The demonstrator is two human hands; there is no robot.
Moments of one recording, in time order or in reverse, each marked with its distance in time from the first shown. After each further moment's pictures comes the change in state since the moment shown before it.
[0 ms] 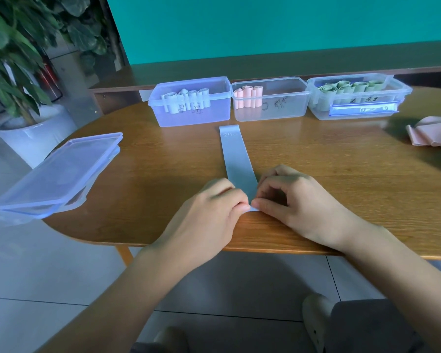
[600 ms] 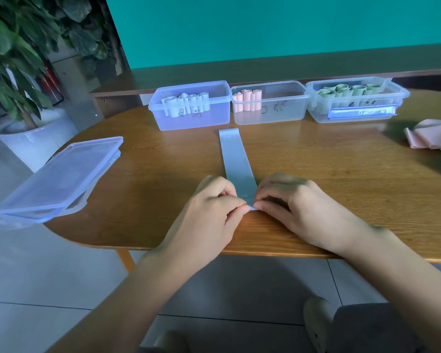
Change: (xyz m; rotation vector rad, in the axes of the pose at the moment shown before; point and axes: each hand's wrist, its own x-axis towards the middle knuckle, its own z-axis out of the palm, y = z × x) left_hand -0.001 0.000 0.004 0.025 0.091 -0.056; right_hand -0.002 0.006 -0.003 -0.081 -0.019 -0.198
